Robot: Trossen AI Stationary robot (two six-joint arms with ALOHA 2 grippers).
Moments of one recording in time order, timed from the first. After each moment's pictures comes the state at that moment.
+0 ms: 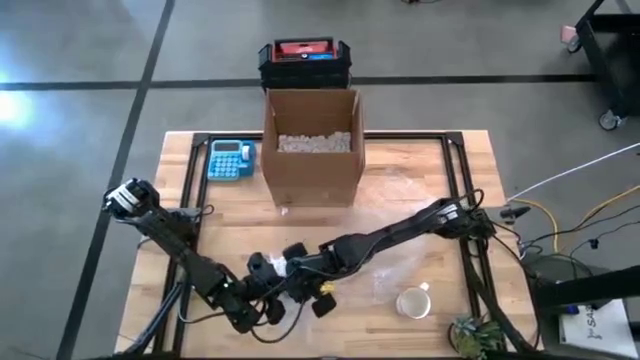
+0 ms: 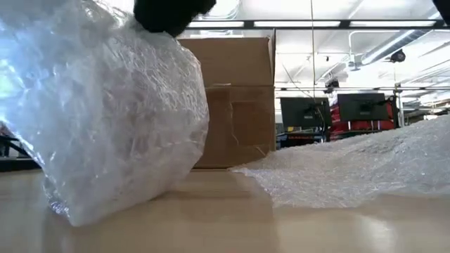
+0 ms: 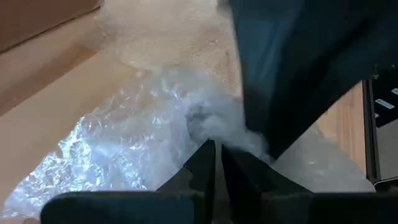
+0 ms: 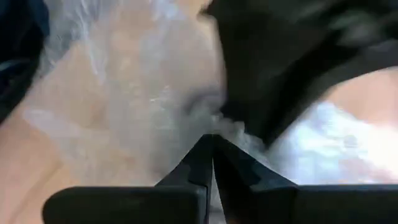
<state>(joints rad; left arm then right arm) -0.77 1.62 0.92 -0.22 -0.79 -1.12 0.31 2.34 1.99 -0.66 -0.04 -0.26</state>
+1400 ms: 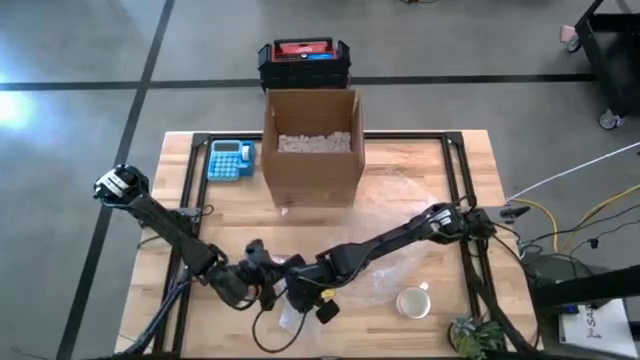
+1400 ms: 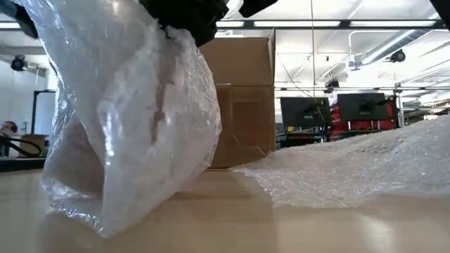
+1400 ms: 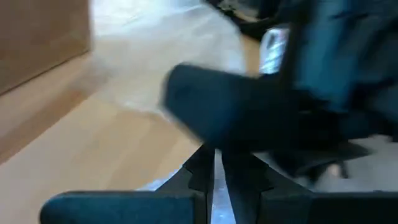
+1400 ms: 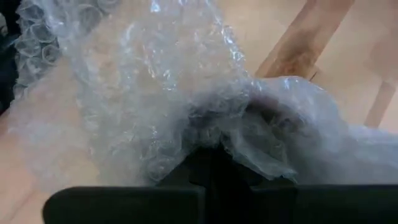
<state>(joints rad) -0.72 1.42 0.69 0.18 -0.76 -0.81 0.33 2.37 1.98 -0.65 -0.11 -0.33</state>
